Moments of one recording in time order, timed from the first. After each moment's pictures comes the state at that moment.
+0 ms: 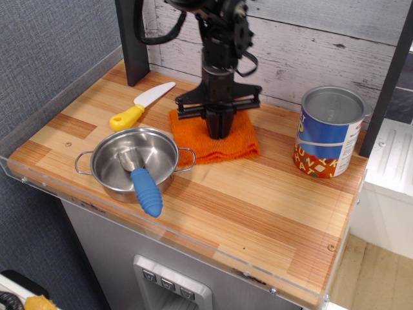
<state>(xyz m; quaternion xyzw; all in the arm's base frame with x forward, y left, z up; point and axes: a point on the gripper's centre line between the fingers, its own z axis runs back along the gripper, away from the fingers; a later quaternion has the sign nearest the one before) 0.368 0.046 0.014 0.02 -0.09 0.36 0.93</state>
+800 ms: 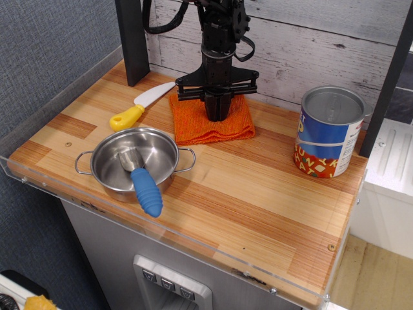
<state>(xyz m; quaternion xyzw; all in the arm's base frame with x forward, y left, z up) 0.390 0.055 0.013 0.03 -0.09 0.32 0.94</state>
